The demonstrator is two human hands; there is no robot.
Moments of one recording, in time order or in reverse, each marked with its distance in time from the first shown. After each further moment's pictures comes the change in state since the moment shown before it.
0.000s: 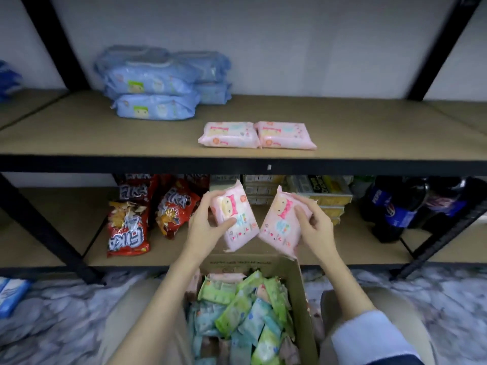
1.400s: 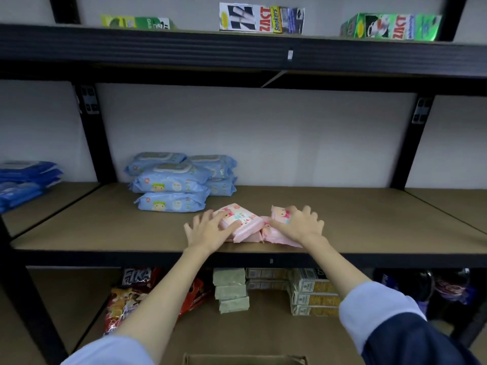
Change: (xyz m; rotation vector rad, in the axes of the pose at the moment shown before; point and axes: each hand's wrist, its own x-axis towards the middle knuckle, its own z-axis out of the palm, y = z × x) left_hand 0.151 0.097 -0.037 0.938 -0.023 -0.134; right_hand 0.168 -0.129 0.008 -1.005 -0.105 0.175
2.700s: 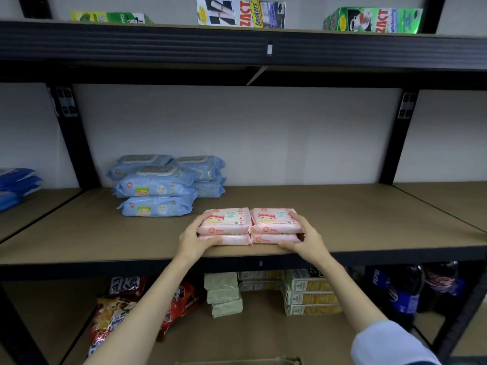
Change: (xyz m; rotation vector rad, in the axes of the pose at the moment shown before) left_hand -0.003 -0.010 0.015 -0.775 0.076 0.112; right_hand -0.015 0.062 0.020 0.791 -0.044 -0.132
